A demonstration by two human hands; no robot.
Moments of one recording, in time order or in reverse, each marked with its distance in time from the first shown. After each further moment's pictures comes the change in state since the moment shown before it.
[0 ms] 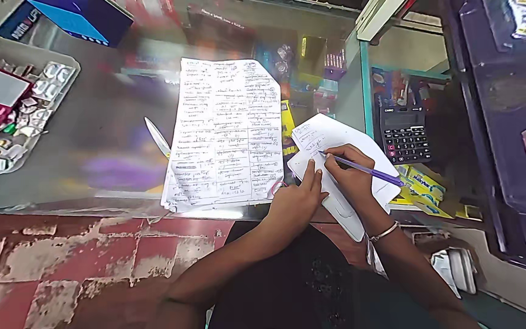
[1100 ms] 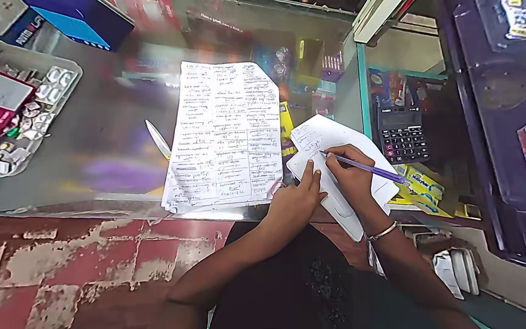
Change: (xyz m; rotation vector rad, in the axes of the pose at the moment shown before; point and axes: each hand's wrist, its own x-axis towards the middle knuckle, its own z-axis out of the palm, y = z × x) left_hand 0.000 -0.001 -0.001 -0.022 0.003 -0.004; right_hand 0.000 -0.001 0.000 -0.006 0.036 0.024
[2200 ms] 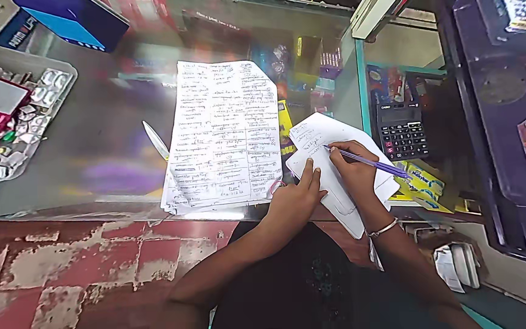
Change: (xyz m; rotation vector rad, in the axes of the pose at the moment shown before) left_hand -0.001 -0.001 0.002 0.010 0.019 0.007; right_hand 0.003 0.003 -0.004 0.013 0.053 0.053
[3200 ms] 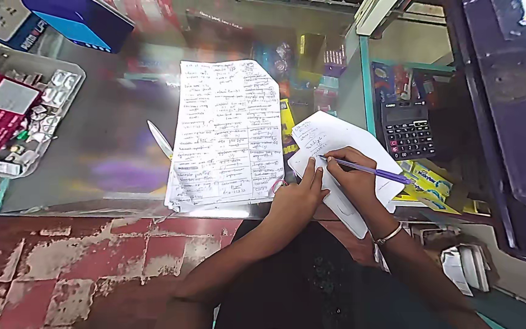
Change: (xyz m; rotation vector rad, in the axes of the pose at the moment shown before) left_hand -0.001 0.001 0.000 -0.003 0.006 -0.008; right_hand -0.013 -0.005 0.000 0.005 -0.100 -0.050
